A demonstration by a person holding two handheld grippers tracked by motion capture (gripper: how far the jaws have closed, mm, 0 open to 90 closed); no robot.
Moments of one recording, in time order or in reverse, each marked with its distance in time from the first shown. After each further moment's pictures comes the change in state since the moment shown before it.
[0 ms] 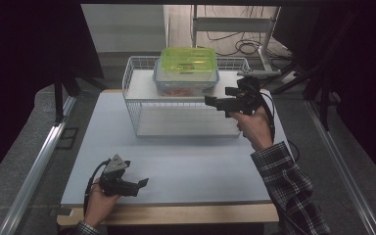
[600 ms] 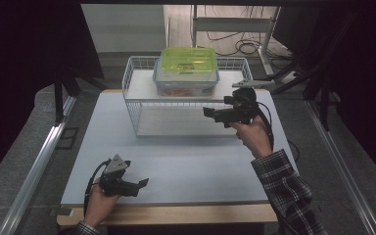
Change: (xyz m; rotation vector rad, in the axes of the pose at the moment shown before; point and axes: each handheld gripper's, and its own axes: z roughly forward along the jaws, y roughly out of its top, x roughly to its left) left arm -0.001 0.000 0.000 -0.002 0.001 0.008; right arm 0.003 -0.023 0.006 0.050 -0.014 -0.051
